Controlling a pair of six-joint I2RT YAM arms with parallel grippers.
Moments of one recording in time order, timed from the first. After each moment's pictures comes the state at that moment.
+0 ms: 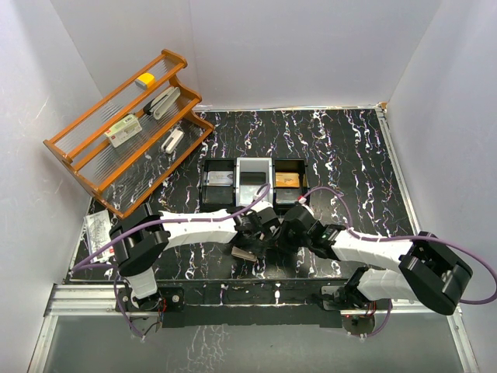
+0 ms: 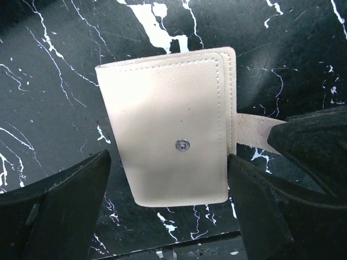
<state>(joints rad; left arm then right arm) -1.15 1.74 1.09 -0.68 -0.32 -0.63 0.83 1.22 0.42 -0.05 -0.04 1.21</state>
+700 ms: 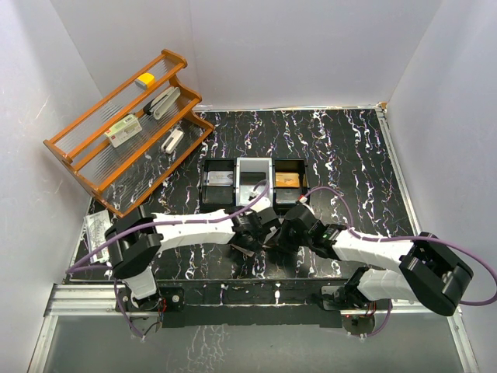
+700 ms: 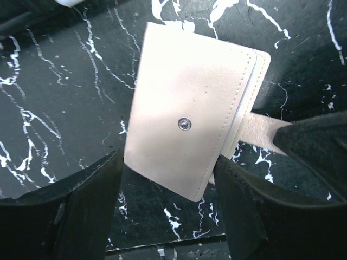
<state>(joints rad) -1.17 1.72 1.11 -0.73 -0.44 -0.70 0.82 1.21 0.41 -0.03 -0.05 1.21</state>
